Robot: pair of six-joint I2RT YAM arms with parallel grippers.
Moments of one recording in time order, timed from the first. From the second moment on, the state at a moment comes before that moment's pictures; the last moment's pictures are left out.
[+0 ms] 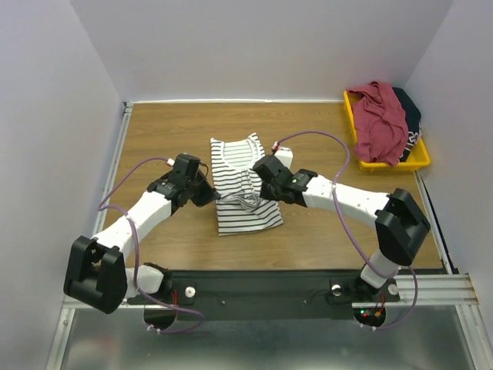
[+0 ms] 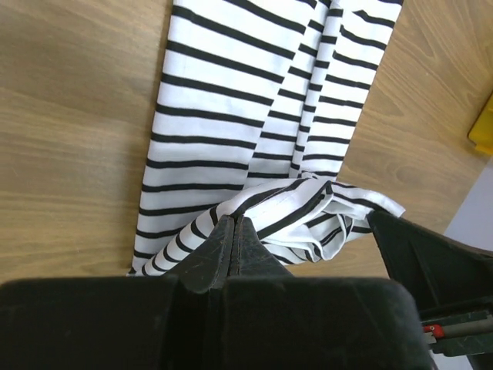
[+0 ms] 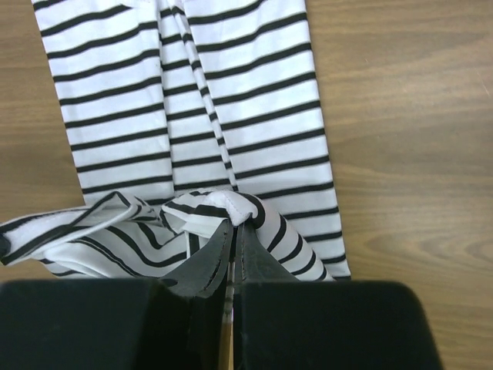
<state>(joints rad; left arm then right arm) -0.41 1.22 0.79 -0.42 0.08 -1.00 0.88 1.63 1.18 -0.47 0.42 0.86</state>
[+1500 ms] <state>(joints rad) -0.27 1.61 0.97 -0.28 0.14 -0.88 0.67 1.80 1.22 -0.24 0.29 0.78</state>
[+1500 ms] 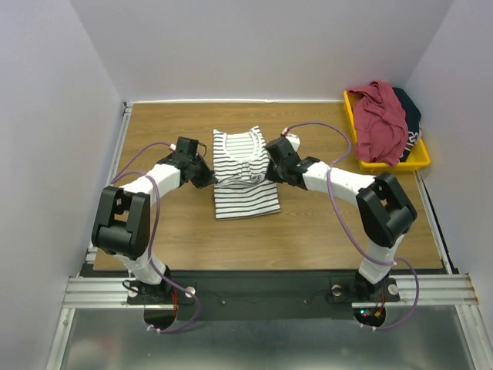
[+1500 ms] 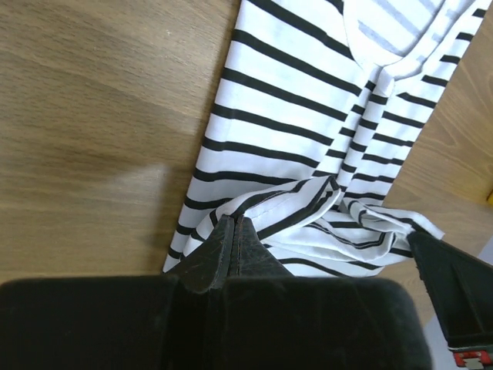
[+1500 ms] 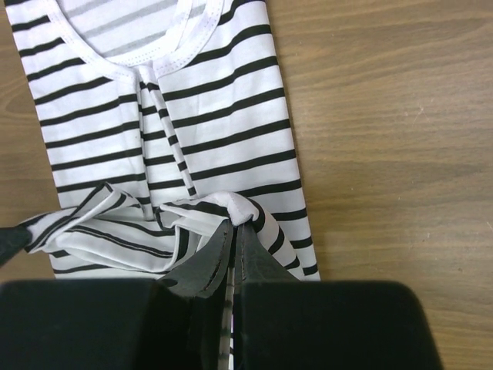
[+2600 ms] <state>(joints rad) -0.25 1.55 0.97 -0.16 0.18 -0.83 0.62 1.85 1.22 -0.16 0.20 0.70</state>
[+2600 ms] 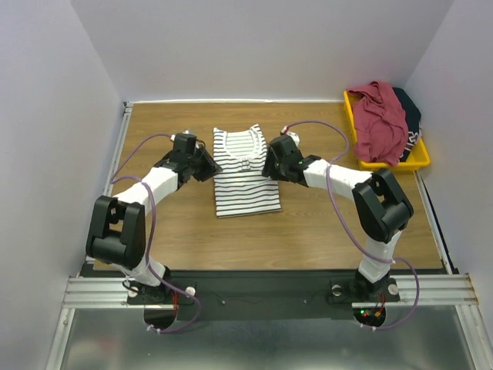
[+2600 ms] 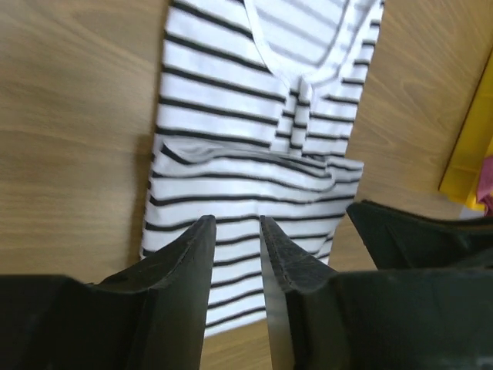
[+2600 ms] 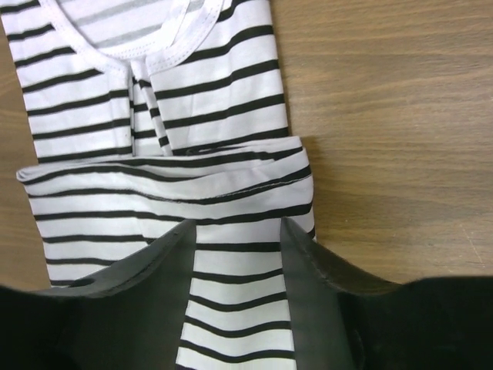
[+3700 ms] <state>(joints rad) -0.48 1.52 0.68 -0.05 0.19 -0.97 0.57 1.80 1.24 -0.20 0.18 0.64</state>
